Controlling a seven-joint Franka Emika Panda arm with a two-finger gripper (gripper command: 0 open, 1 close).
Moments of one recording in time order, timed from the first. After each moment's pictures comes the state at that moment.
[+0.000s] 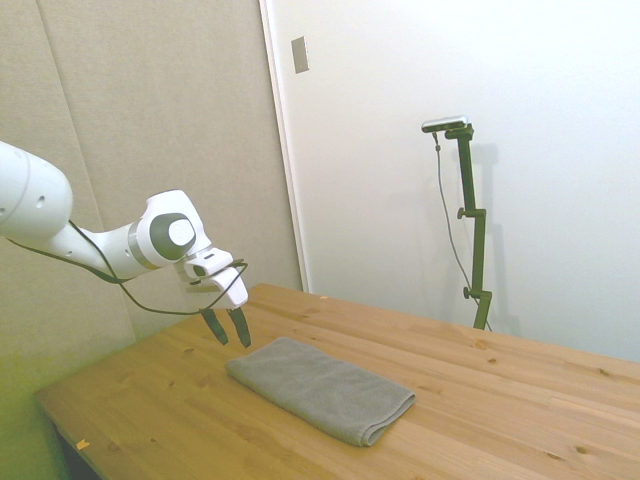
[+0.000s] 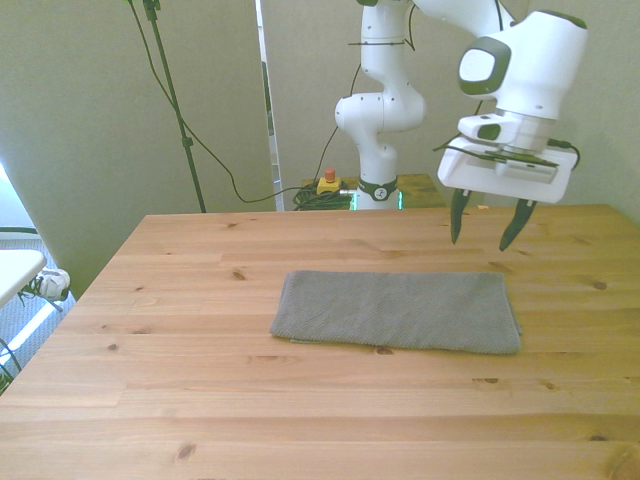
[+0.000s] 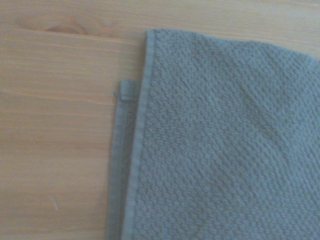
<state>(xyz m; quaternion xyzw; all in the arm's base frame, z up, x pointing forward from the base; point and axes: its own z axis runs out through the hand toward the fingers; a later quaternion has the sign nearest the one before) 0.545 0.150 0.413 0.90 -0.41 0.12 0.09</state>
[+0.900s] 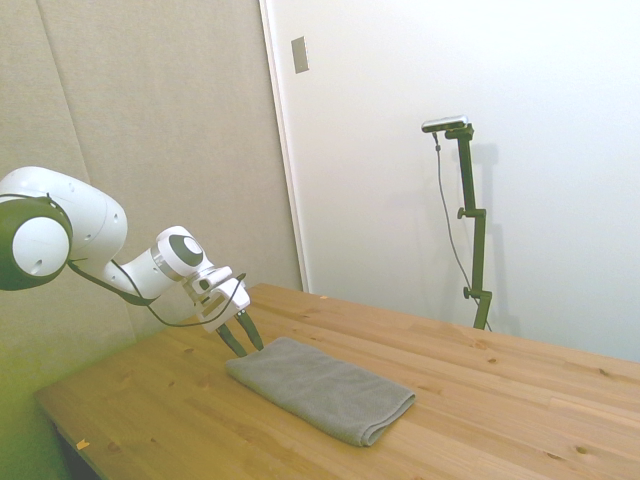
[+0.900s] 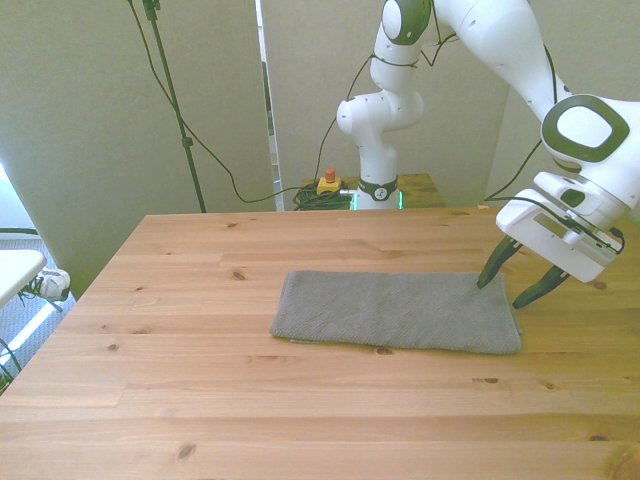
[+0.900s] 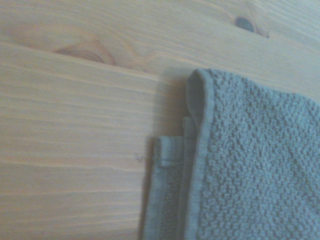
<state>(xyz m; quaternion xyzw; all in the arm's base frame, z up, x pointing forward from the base) 0.599 0.211 0.340 0.87 -0.39 0.17 0.26</state>
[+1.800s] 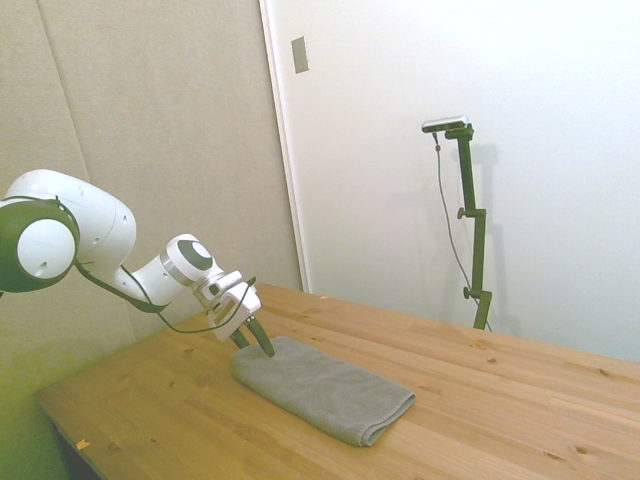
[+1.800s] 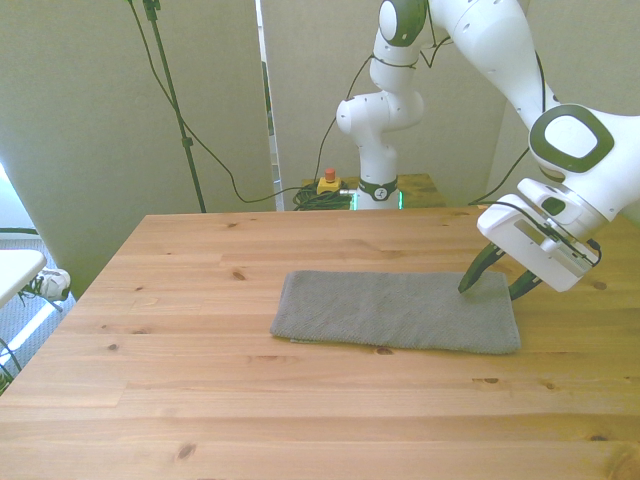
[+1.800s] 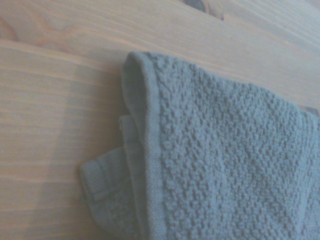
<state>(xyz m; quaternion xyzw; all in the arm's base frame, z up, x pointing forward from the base) 0.604 0.182 0.329 0.86 -0.39 0.17 0.29</state>
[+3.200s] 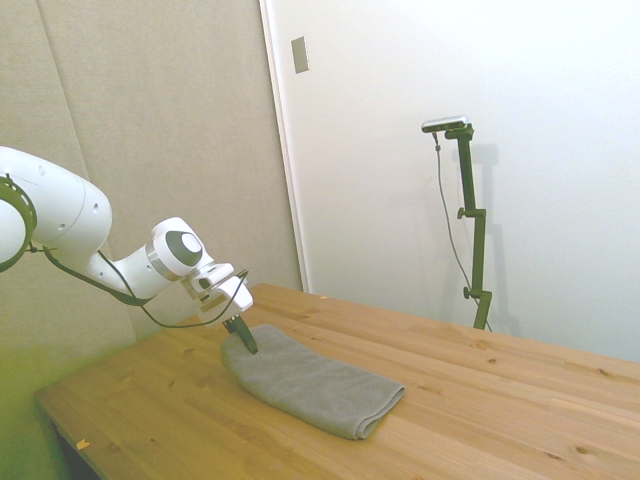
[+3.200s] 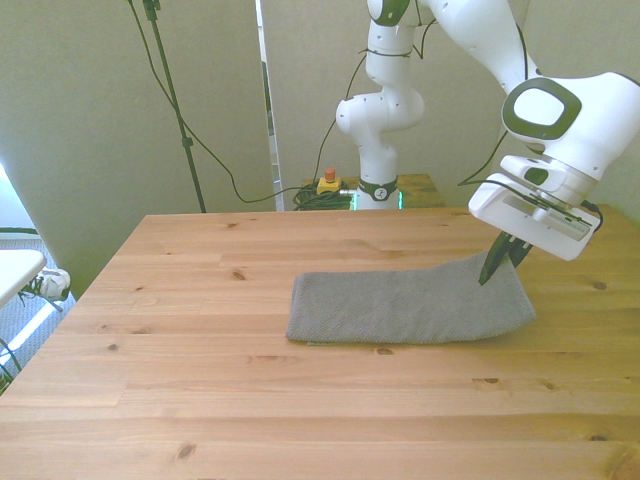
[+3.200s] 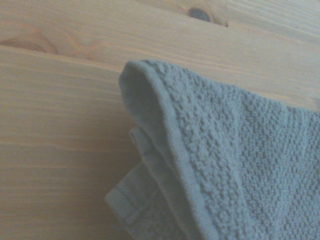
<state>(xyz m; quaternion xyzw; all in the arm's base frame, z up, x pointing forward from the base) 0.572 0.171 0.375 0.88 -0.40 0.18 0.18</state>
